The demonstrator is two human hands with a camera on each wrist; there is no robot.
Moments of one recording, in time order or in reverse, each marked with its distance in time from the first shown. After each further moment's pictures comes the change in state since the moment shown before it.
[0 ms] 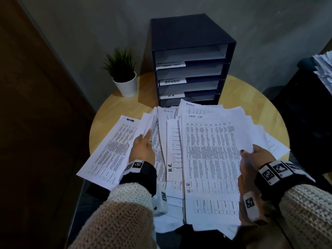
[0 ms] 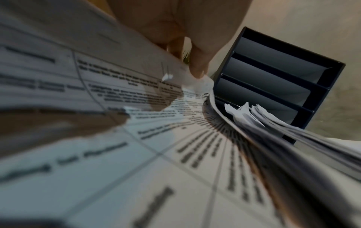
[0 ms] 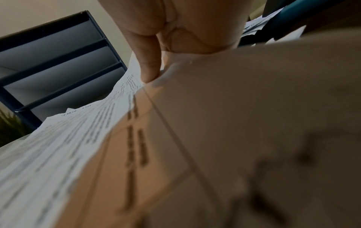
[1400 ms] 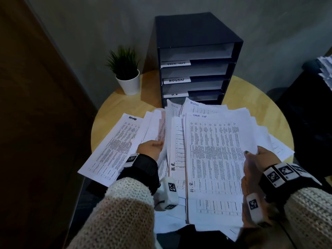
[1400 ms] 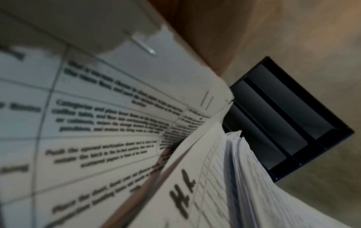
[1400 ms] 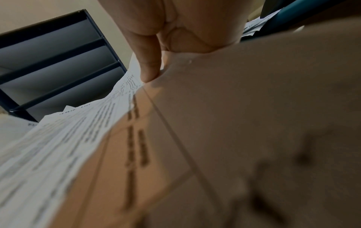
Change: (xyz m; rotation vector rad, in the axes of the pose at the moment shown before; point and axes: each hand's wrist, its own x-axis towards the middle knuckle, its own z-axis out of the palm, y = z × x) left_hand -0.012 0.030 -0.012 -0.268 -0.168 -0.289; right_hand 0.004 0.000 0.001 -0.050 -0.002 0.020
